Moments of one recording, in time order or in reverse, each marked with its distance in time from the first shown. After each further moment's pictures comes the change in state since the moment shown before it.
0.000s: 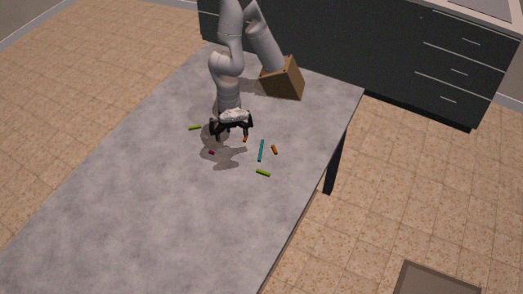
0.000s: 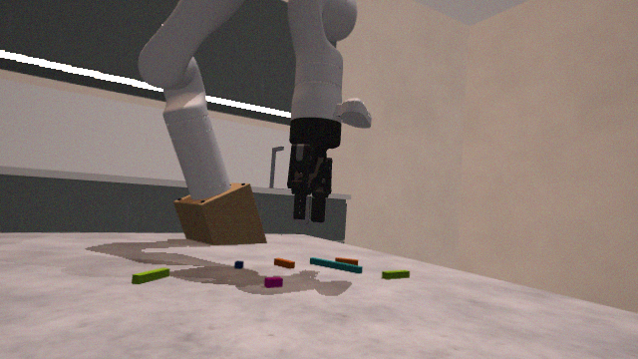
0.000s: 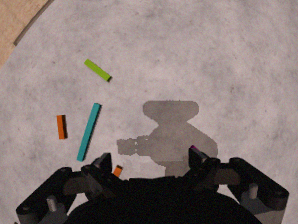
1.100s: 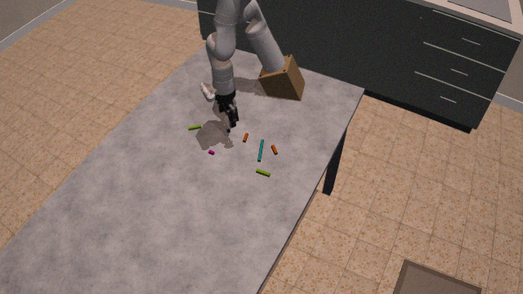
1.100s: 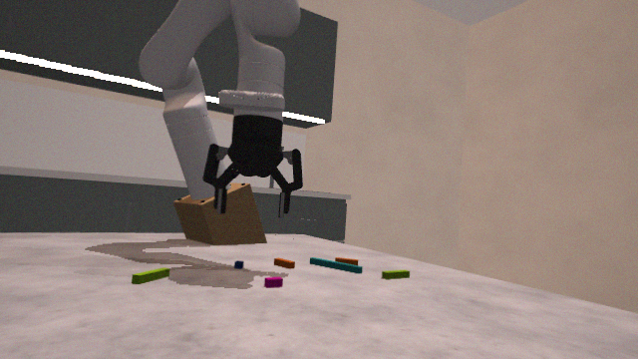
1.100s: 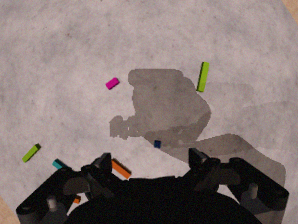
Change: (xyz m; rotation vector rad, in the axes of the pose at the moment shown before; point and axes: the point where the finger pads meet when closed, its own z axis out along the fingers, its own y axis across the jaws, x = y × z) arm -0.094 -0.005 -0.005 0.008 -0.019 1.336
